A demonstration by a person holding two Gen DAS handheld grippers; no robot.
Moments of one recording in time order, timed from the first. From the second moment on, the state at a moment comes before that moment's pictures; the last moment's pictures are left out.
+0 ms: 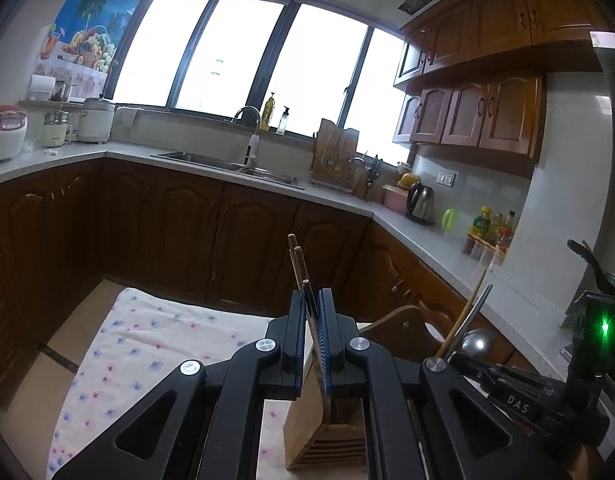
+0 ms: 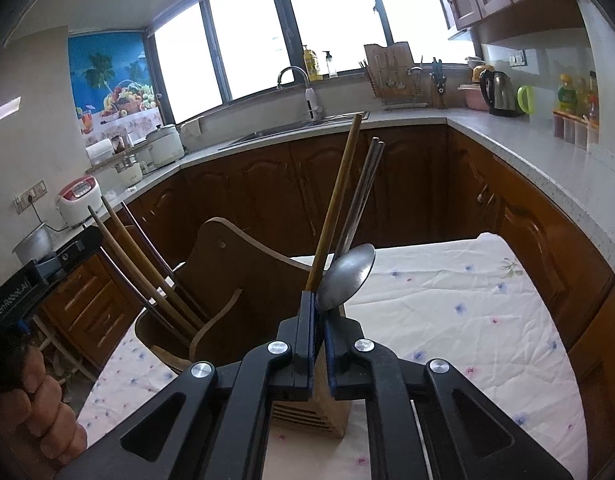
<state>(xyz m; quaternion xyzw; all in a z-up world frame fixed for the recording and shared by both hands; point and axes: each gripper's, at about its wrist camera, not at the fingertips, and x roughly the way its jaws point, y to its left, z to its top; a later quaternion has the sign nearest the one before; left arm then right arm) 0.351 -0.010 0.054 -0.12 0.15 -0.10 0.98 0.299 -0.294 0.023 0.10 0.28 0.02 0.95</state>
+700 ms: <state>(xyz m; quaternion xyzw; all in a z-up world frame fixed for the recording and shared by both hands) 0.342 -0.009 0.056 -0.12 0.16 -0.09 0.97 0.288 -0.301 0.024 0.12 0.28 0.01 0.95</state>
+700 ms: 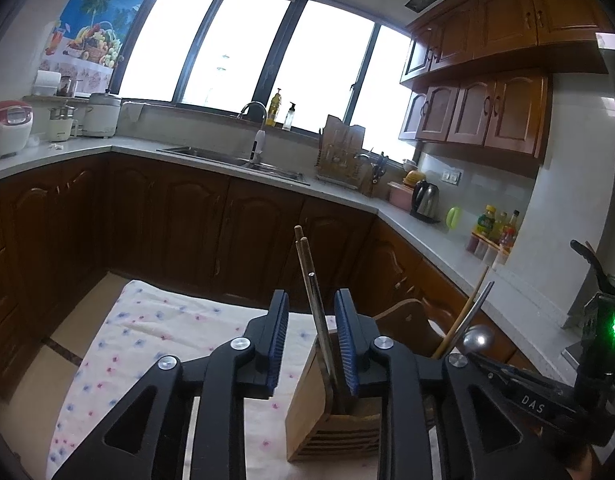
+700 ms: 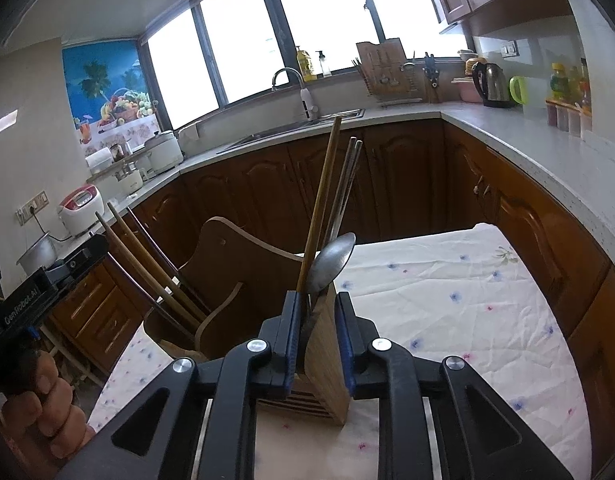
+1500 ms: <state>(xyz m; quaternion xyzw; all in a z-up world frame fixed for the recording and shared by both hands) 0.293 0.008 0.068 -0.10 0.17 -0.04 0.98 0.254 -0.297 0.035 0.12 0.25 0.03 0.96</state>
